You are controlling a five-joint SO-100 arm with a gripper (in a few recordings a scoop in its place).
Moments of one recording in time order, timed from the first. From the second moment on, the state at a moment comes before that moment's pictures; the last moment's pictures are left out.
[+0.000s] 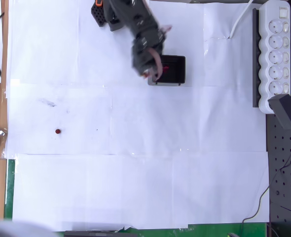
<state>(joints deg) -35.0 68.0 95.4 92.8 -124.1</state>
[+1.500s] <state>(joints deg) 20.8 88.7 52.0 1.1 -90.5</state>
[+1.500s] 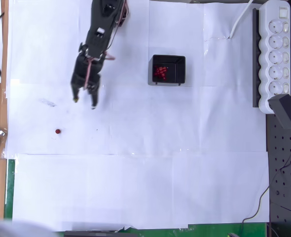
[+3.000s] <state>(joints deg) 24.2 128.8 91.2 -11.0 -90.0</state>
